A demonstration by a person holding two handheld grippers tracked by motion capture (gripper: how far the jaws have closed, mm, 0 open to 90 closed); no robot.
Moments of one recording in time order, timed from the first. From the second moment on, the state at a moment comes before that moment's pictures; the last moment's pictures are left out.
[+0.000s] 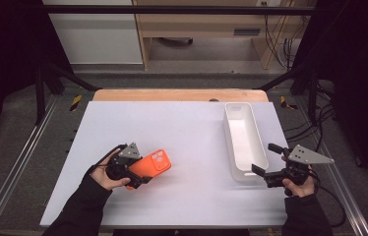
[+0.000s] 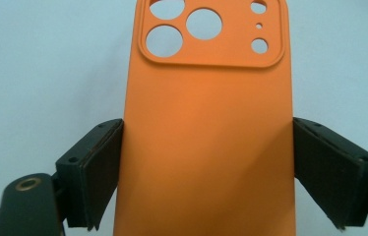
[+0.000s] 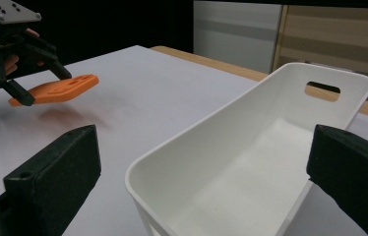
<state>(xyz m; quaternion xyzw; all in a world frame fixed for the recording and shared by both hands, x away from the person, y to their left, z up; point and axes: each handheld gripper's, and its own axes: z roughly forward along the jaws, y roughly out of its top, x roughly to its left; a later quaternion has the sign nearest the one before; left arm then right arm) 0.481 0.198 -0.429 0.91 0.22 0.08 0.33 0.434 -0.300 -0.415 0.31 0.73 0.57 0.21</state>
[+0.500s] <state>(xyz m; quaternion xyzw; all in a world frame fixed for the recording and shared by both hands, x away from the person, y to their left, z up) 0.472 0.192 -0.414 0.90 0.21 0.08 0.37 0.431 -0.291 -0.408 0.29 0.74 0.57 0.21</state>
